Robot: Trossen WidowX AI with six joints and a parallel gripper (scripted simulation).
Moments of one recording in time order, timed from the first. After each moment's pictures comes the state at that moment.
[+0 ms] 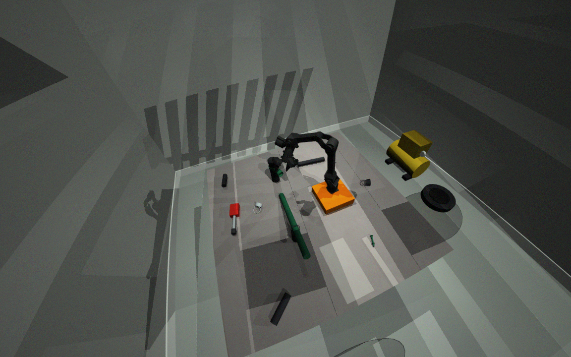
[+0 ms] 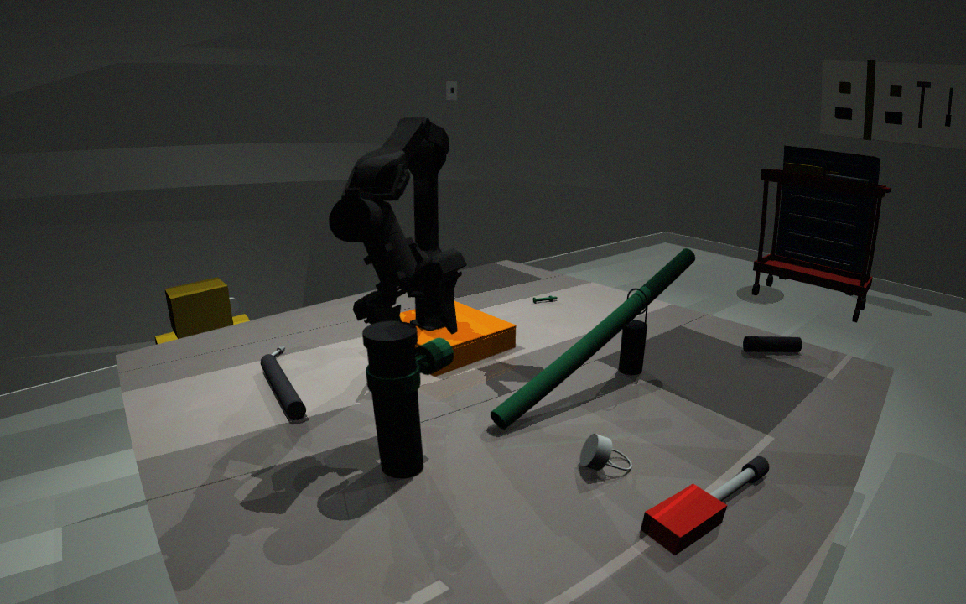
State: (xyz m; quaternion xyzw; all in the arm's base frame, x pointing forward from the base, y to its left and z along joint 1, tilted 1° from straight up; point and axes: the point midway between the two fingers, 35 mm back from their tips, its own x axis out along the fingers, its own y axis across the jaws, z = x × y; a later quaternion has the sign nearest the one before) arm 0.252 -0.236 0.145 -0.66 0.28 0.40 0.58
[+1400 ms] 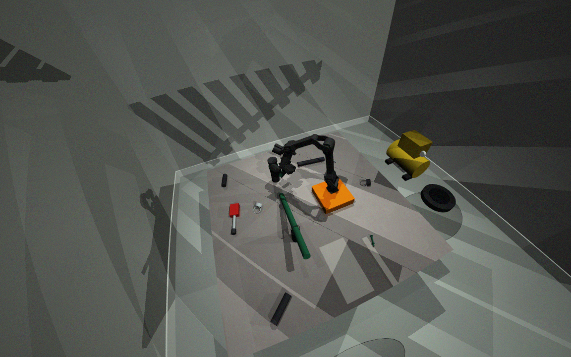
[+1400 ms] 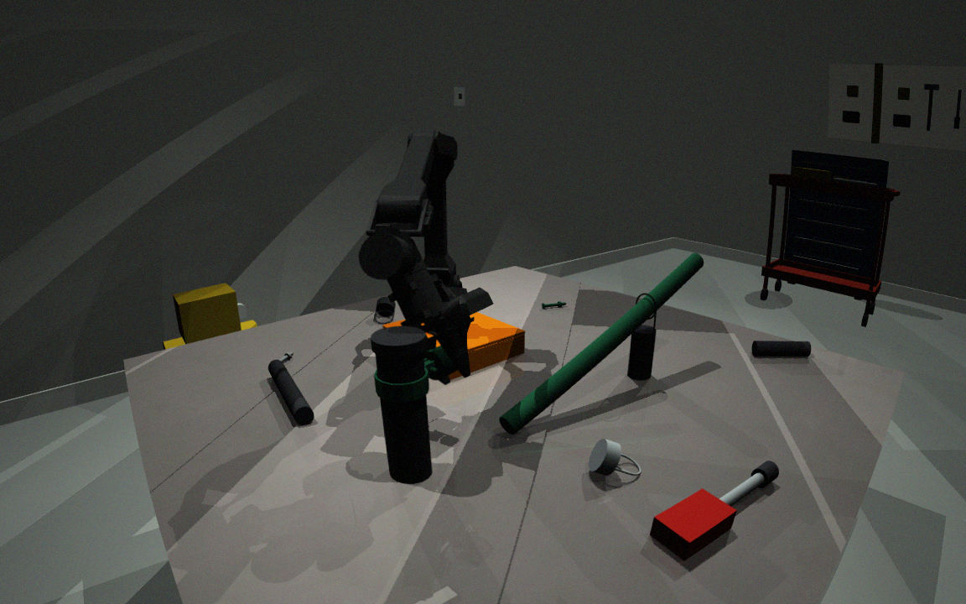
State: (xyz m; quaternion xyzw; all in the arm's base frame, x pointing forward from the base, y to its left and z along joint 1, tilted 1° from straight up) arm 0.279 -0.229 0.103 -0.66 0.28 0.40 0.58
